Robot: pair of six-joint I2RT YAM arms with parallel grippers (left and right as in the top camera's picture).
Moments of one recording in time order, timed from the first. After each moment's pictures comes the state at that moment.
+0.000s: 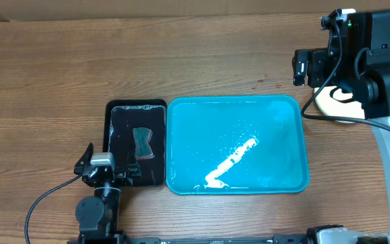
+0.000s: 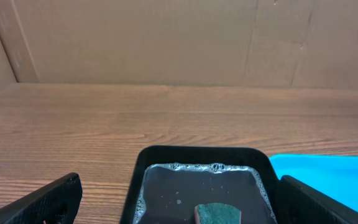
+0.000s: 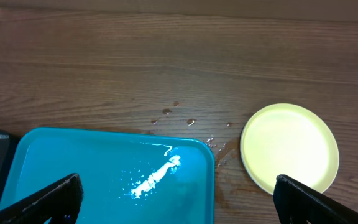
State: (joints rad) left arm 0.04 0.02 0.01 -0.08 0.00 -0.02; right arm 0.12 1.47 1.79 -1.18 0.01 0.04
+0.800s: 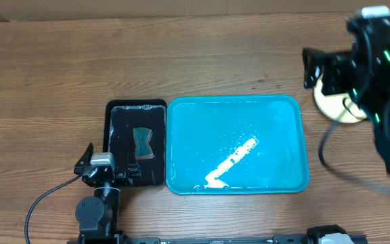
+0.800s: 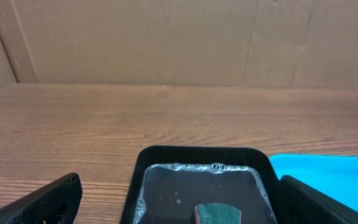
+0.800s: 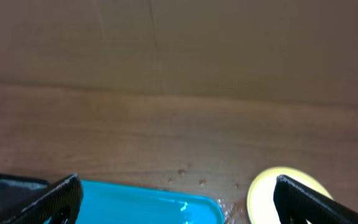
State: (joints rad) left arm 0.04 0.02 0.01 -0.08 0.00 -0.02; right arm 0.12 1.18 1.63 -0.92 -0.05 0.04
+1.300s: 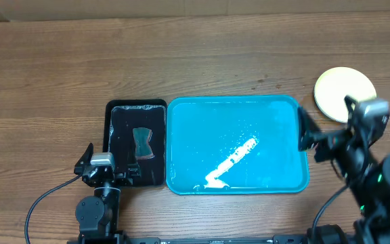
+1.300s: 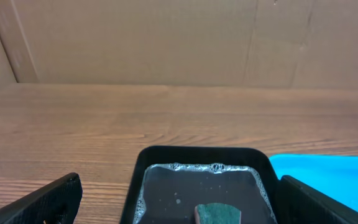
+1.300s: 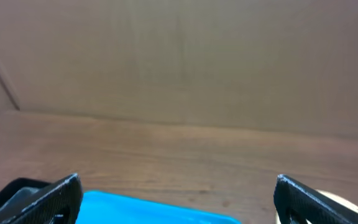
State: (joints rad) left arm 0.04 0.02 0.01 -0.08 0.01 -0.02; right arm 0.12 0.55 0.84 -0.43 -0.15 0.07
